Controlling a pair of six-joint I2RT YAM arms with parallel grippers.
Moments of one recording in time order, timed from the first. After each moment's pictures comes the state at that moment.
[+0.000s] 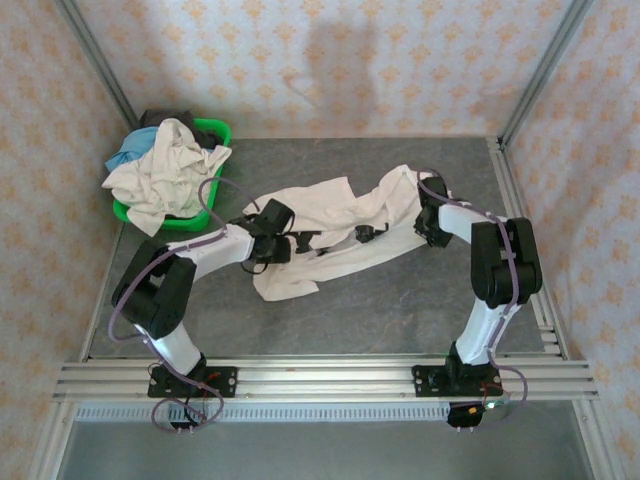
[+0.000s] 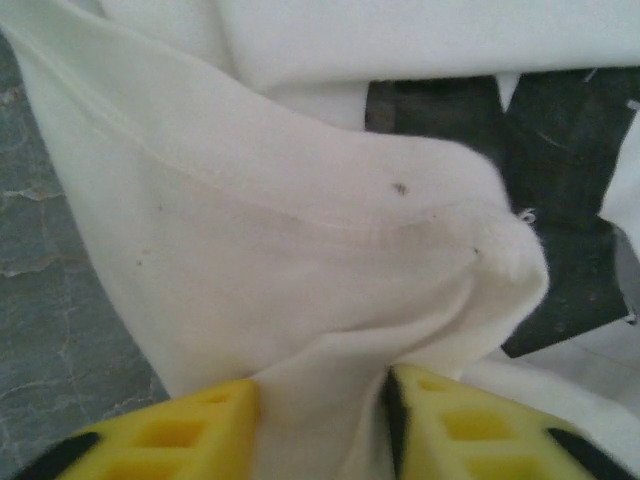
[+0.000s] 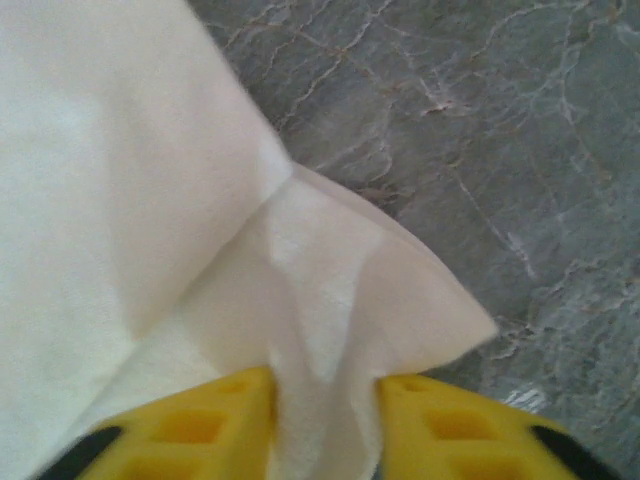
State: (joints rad) left arm -0.47 1.69 1.01 -0.51 -0.11 -0.54; right arm 0.12 1.84 1.10 -0.48 0.24 0.71
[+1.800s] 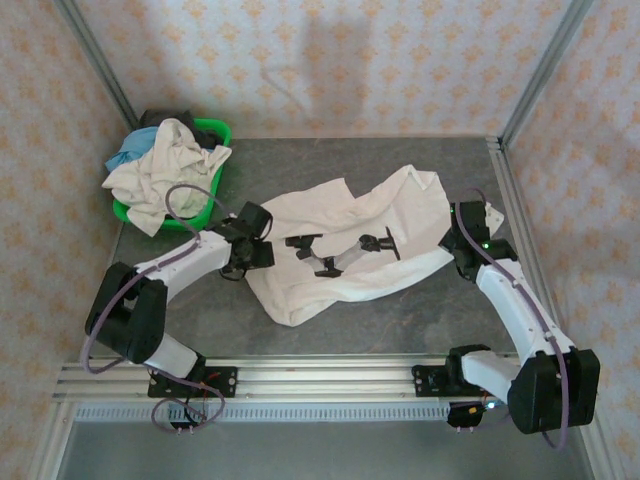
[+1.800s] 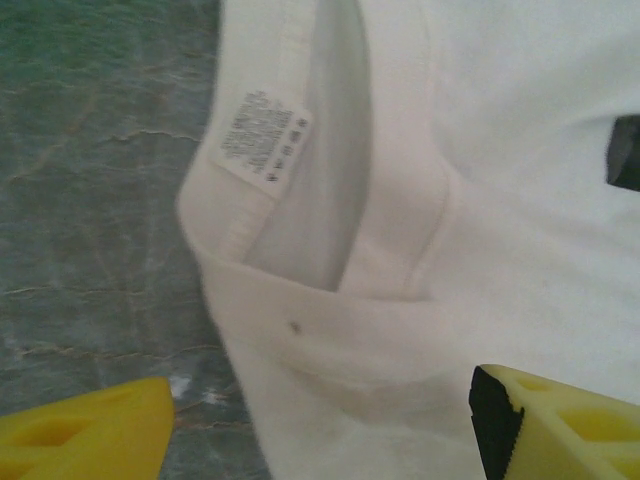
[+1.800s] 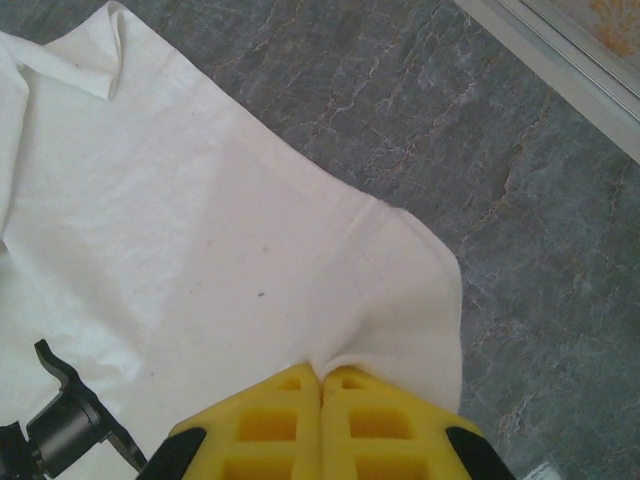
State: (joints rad) left arm -0.41 1.52 0.92 -0.68 -0.19 -0.63; right arm 0.11 1.09 0.81 -0.66 0.35 0.67
